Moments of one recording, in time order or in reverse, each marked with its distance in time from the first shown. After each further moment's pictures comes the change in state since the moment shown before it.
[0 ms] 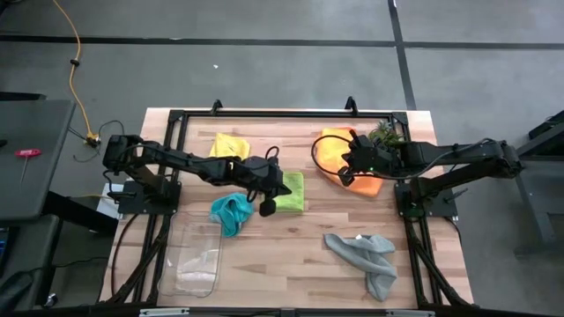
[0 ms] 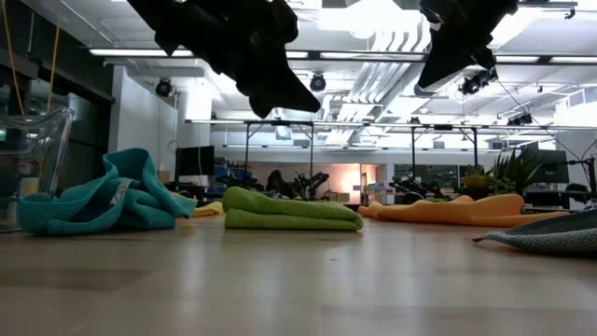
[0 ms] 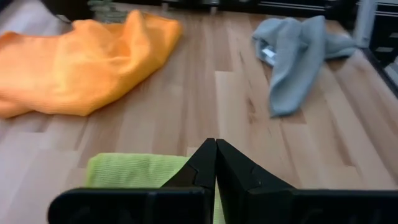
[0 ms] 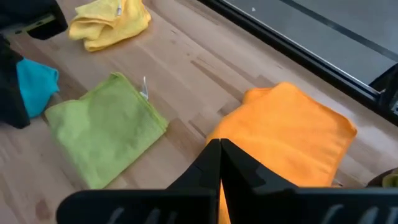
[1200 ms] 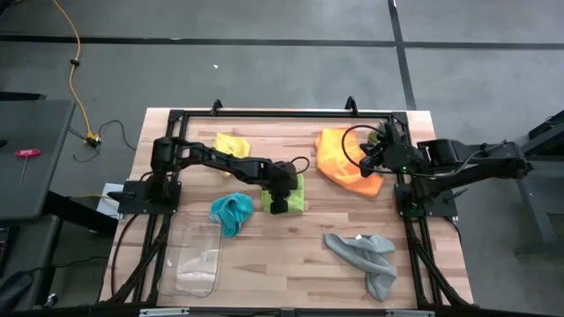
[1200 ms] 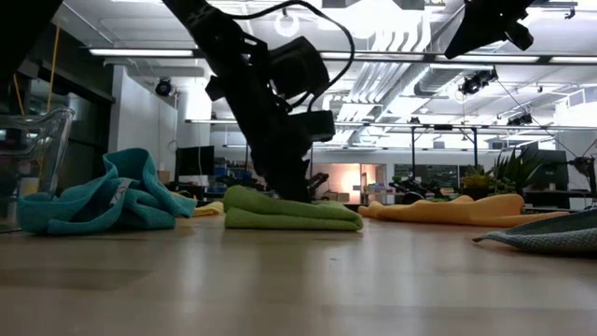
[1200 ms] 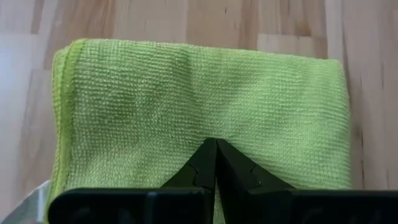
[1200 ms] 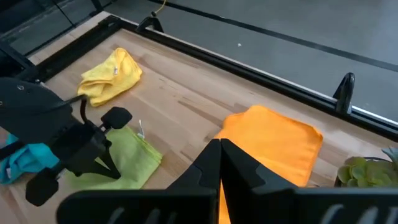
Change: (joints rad) left arm 0.067 0.400 0.275 -0.364 -0.023 0.079; right arm 0.065 -0.226 0.000 -0.111 0.165 0.144
